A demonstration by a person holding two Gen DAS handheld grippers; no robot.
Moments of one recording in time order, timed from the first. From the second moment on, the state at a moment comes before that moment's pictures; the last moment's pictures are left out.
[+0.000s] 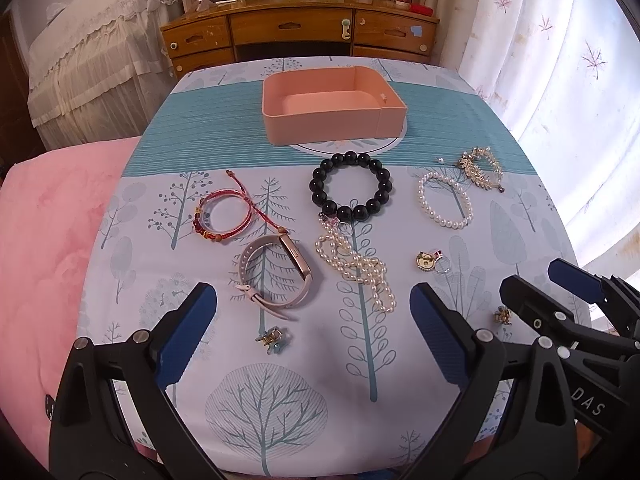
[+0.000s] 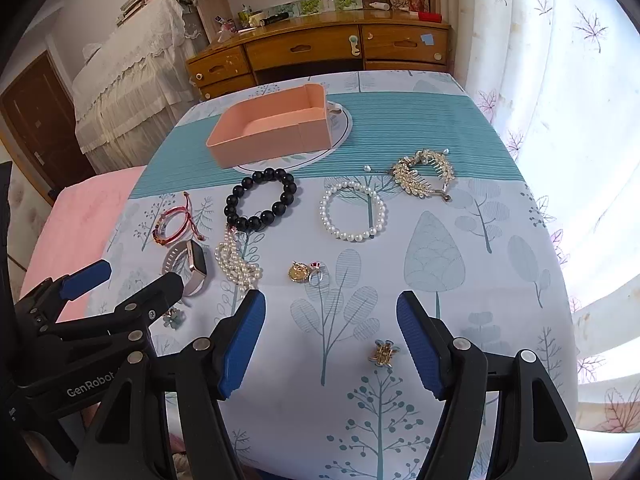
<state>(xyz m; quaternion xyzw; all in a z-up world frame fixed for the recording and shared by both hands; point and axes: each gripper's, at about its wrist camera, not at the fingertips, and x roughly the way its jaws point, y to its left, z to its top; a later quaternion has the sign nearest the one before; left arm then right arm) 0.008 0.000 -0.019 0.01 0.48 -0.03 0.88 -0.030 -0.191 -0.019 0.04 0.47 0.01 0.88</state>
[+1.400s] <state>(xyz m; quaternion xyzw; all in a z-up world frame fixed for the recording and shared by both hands) 0.014 -0.001 -0.029 0.02 0.49 -0.03 0.87 -0.028 -0.190 -0.021 0.04 0.47 0.01 0.88</state>
